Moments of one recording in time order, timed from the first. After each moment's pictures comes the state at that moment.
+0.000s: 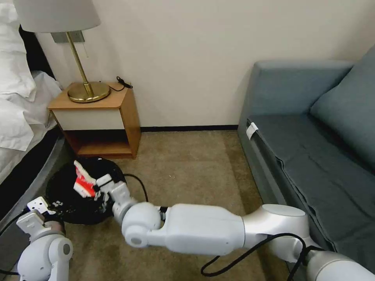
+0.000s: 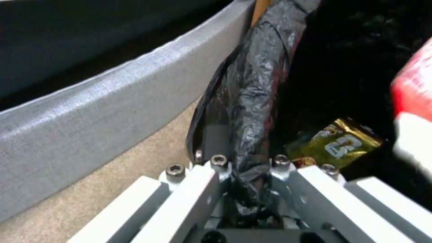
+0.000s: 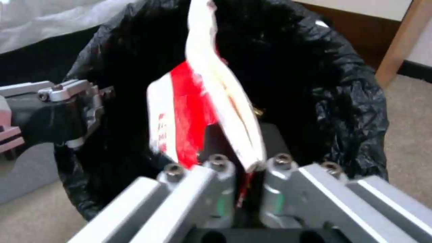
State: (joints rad) left arm 1.41 -1.48 -0.94 -2.05 -0.45 0.53 -0.41; right arm -0.25 1.53 -1.01 1.57 1.08 -0.23 0.68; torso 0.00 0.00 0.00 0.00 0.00
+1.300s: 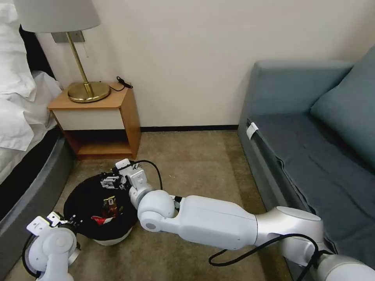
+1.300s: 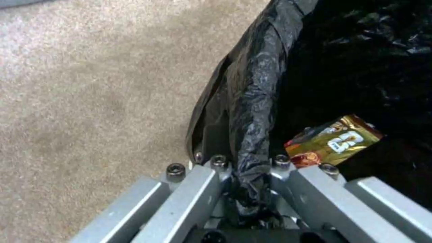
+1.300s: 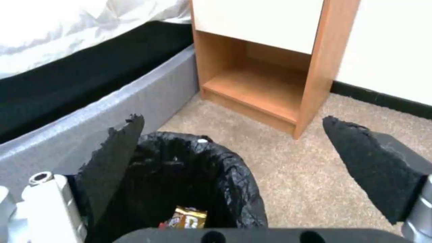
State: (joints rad) left arm 1.34 -1.47 -0.92 -1.94 -0.99 0.68 -0.81; right arm -0.27 1.44 -0.89 1.62 1.02 -0.23 0.70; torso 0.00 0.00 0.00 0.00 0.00
